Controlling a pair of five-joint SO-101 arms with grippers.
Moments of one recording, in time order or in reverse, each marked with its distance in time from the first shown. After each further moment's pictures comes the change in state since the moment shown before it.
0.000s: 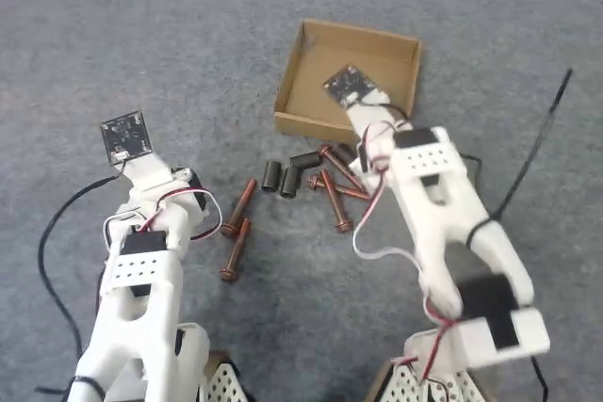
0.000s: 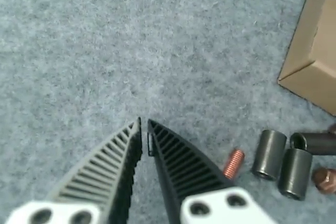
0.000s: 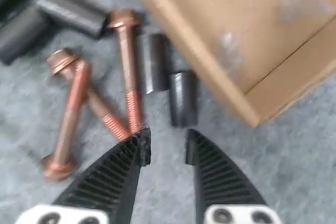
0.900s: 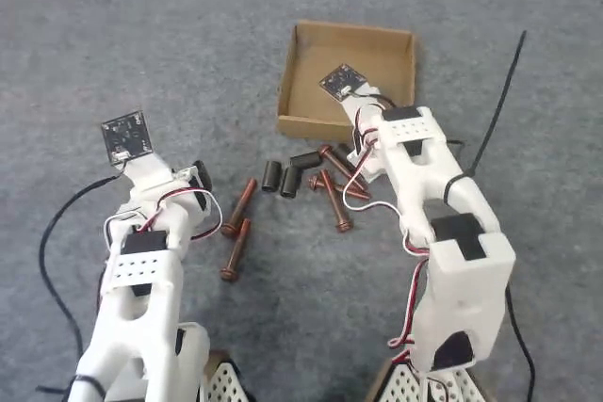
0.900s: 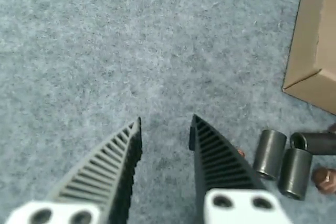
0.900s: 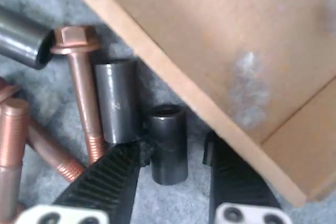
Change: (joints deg) left arm 0.0 0.0 0.0 0.0 -0.1; right arm 0.9 23.2 -17.9 2.2 2.6
